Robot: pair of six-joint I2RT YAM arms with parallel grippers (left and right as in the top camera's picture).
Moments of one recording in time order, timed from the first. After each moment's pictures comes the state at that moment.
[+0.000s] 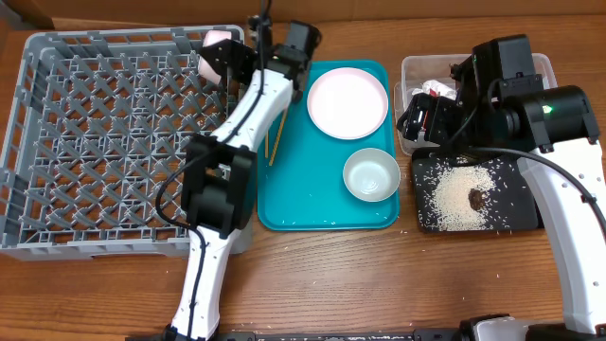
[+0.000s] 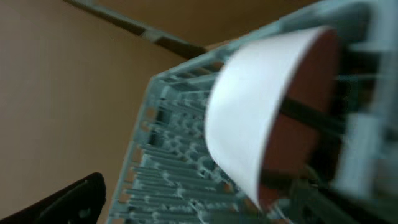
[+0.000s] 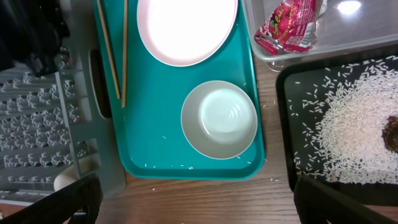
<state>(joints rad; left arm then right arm) -0.37 2.45 2.11 -0.76 -1.26 -0.03 0.17 1.51 1.64 -1.27 -0.27 0.44</state>
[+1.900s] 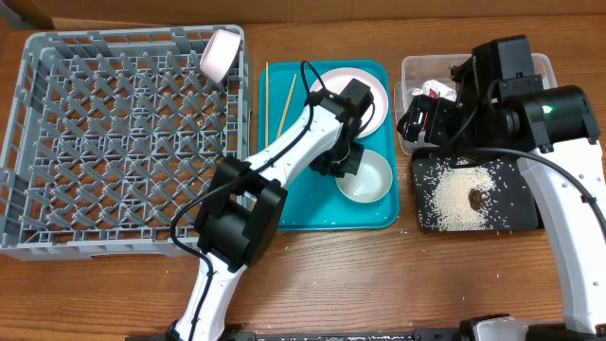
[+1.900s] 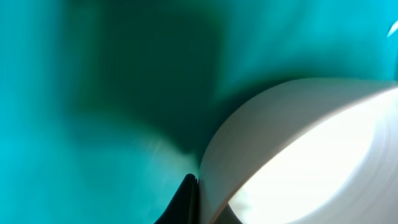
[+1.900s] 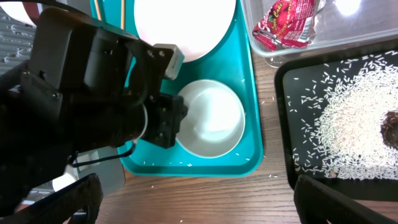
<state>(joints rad) -0.61 2.28 1.85 -1.12 0.13 -0.32 0.17 1.51 1.64 -1.29 -0.27 0.44</state>
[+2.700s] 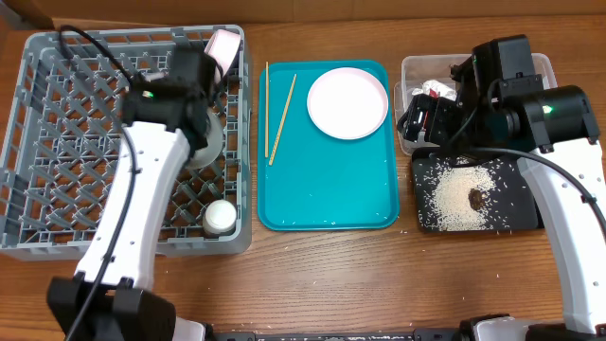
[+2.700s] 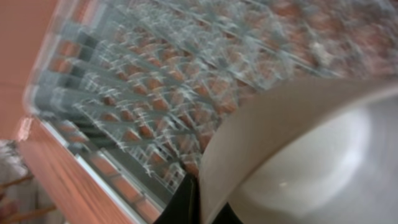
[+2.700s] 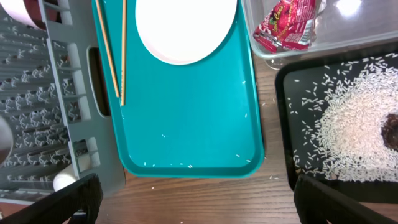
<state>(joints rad) -0.15 1.63 1.56 -1.30 -0.63 -0.60 0.17 1.51 1.64 -1.28 -0.27 0.43</state>
